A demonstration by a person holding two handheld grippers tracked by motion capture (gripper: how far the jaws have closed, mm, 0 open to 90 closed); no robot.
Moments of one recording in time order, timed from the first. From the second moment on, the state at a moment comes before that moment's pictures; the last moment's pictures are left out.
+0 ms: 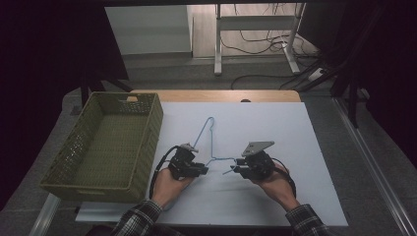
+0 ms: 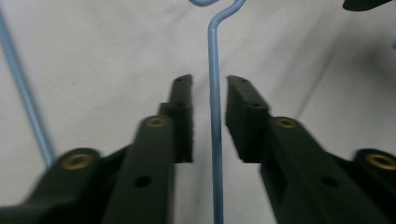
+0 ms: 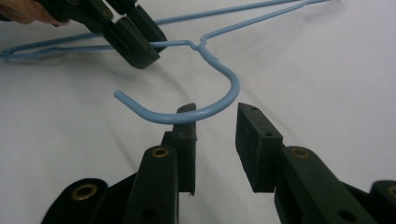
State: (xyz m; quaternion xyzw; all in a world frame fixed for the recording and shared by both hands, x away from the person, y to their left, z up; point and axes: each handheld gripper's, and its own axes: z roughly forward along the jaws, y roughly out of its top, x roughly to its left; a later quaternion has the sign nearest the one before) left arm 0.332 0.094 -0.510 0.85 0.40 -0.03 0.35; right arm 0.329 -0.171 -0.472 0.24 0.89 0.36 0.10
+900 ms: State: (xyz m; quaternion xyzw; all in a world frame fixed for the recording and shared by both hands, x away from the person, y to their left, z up) left arm 0.321 0.116 -0.467 0.81 0.39 -0.03 0.44; right arm 0.331 -0.147 -0.436 0.22 0.85 0.46 0.12
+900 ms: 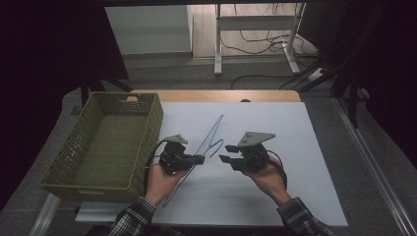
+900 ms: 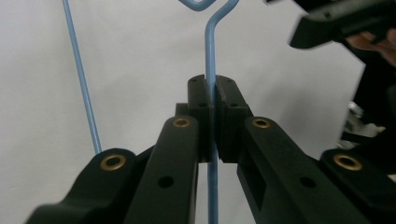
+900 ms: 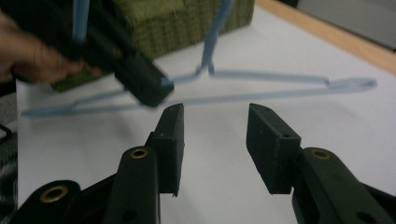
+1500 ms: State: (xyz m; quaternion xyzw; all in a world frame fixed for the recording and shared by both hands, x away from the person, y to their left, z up) left arm 0.309 0.094 -0.441 0.86 0.33 0.03 0.39; right arm 0.326 -0.124 -0.425 0.24 0.85 0.46 0.13
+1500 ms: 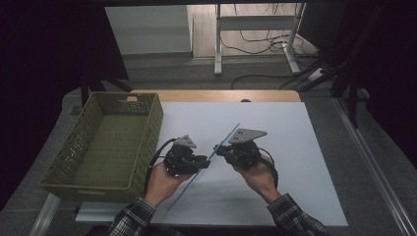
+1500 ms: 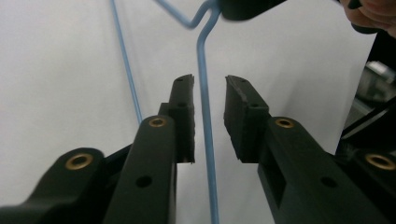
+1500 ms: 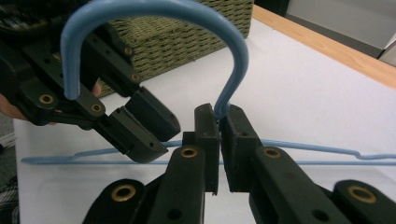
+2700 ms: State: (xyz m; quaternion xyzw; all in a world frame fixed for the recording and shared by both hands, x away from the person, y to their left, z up) left arm 0.333 0.167 -0.363 0.81 0.40 -0.05 0.43; right arm 0.294 -0.195 -0.414 0.29 0.83 0.46 0.11
